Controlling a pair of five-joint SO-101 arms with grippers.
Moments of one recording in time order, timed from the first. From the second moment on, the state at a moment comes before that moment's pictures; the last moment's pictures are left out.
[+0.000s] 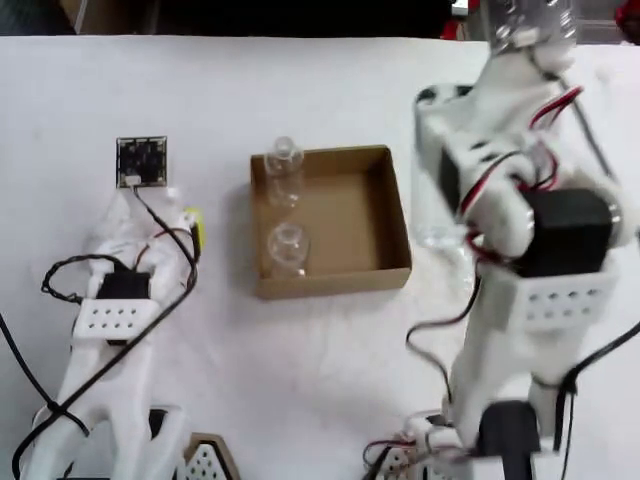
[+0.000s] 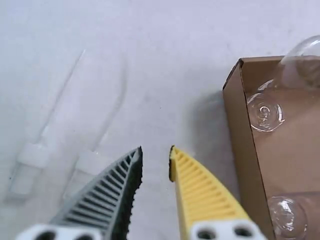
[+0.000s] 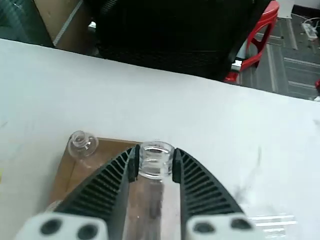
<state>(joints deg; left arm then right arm) -7.0 -37.8 62.0 28.7 4.0 -9.0 -15.5 -38.6 93.6 7.1</state>
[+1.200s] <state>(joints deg) -7.0 -37.8 62.0 28.7 4.0 -18.5 -5.9 53.0 -41.5 3.4</state>
